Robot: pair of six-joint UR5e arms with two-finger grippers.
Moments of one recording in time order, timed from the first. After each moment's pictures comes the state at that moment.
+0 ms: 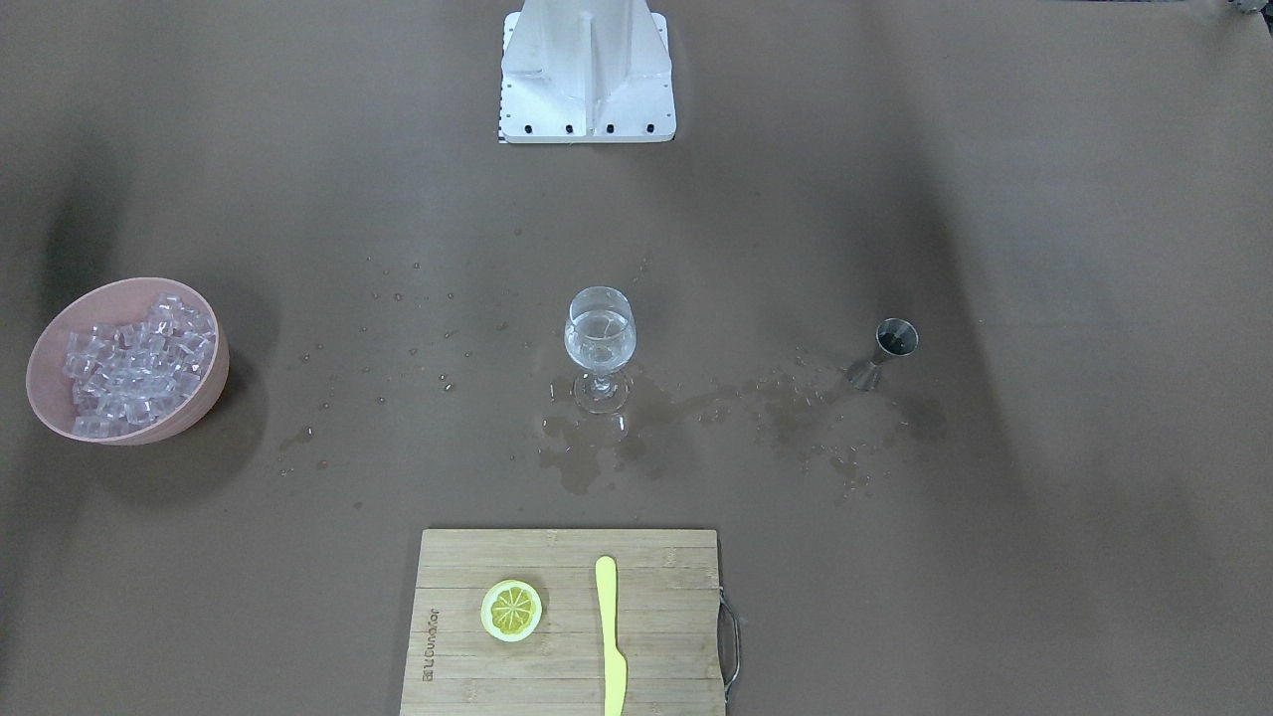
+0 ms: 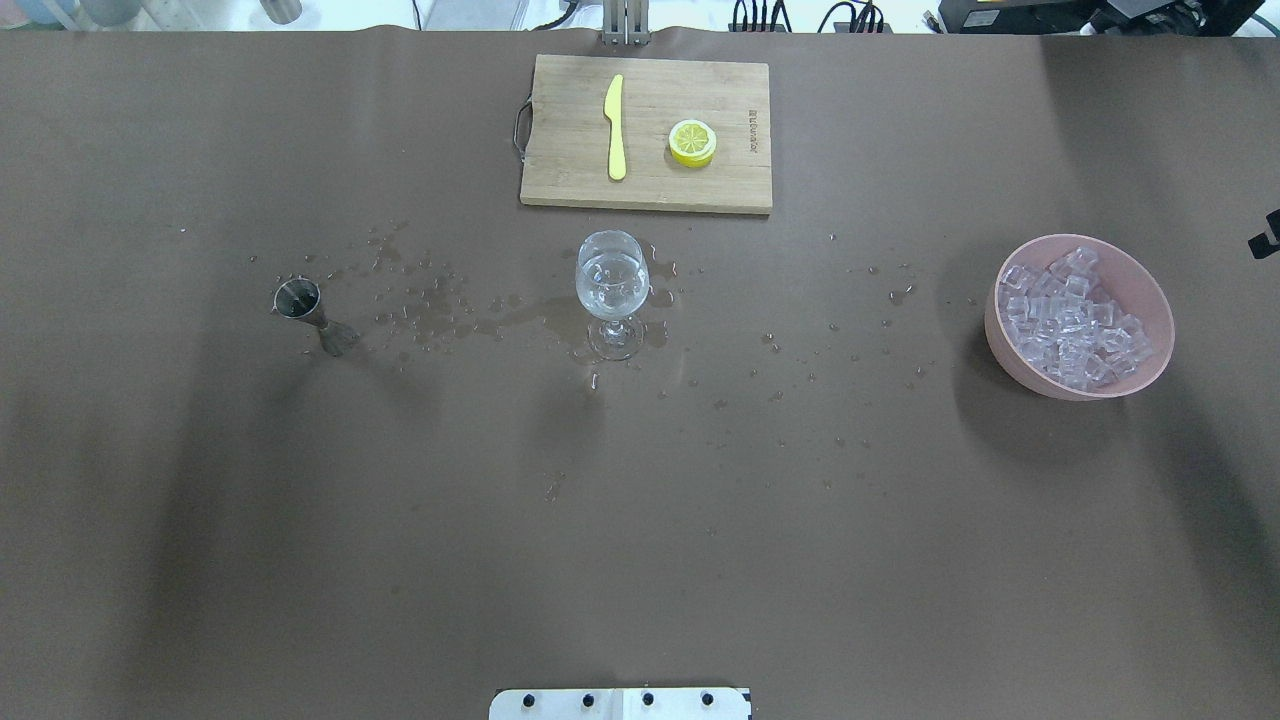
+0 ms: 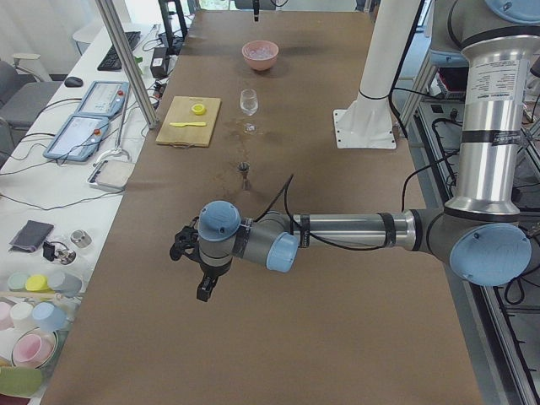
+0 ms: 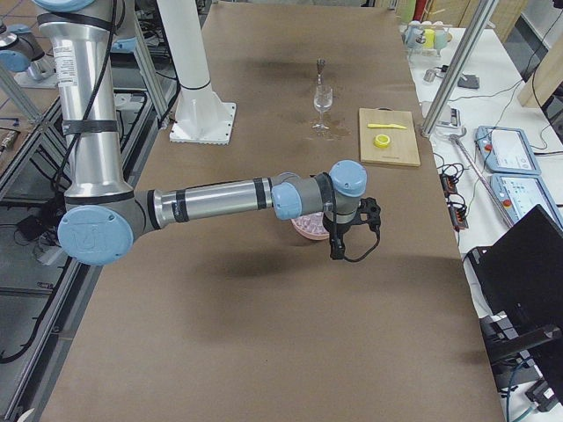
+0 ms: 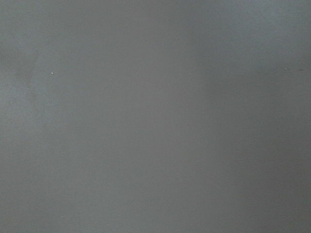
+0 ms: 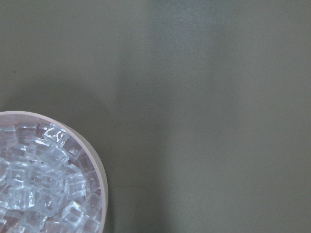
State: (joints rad) left arm -1.55 -1.57 -1.53 -1.92 -2.33 0.06; right arm 1.39 -1.51 1.68 -1.50 2.38 0.18
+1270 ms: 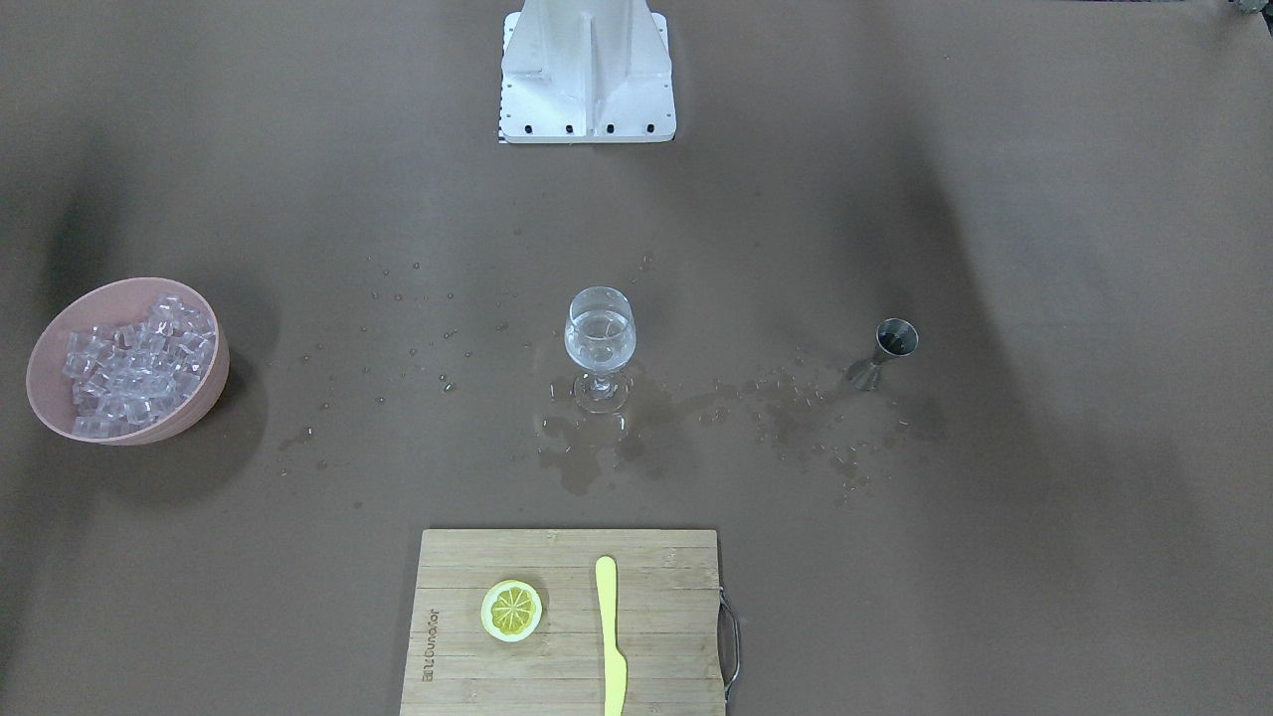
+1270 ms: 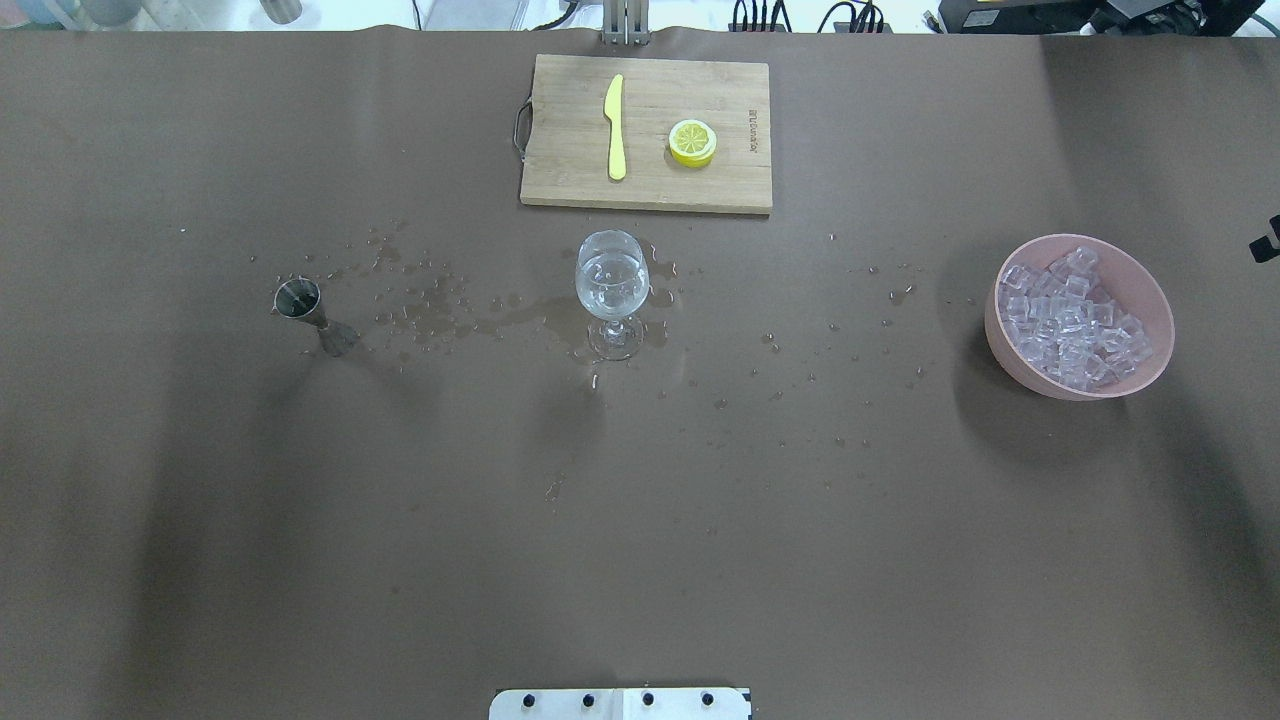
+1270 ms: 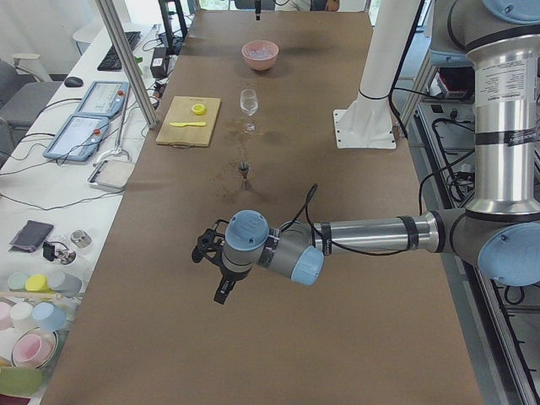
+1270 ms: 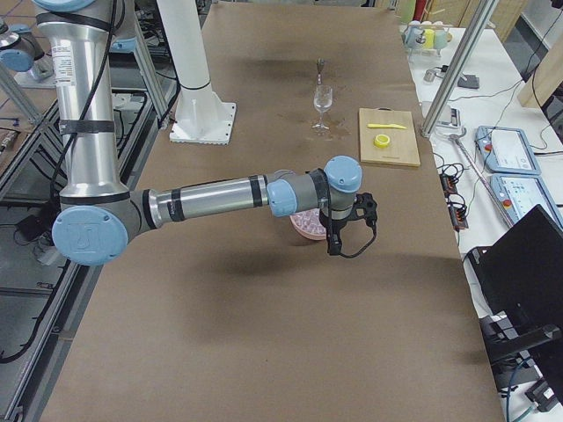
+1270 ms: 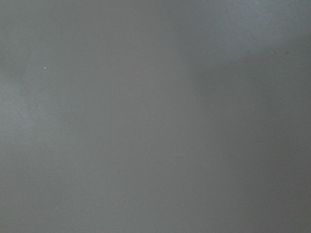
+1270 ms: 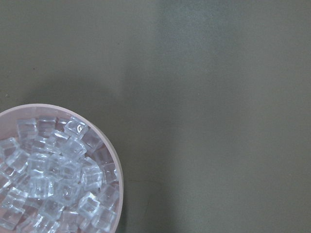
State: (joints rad) left arm -1.54 -1.46 -1.58 -2.06 -2.36 0.05; right arm 1.39 -1.53 1.73 -1.51 2.39 0.19
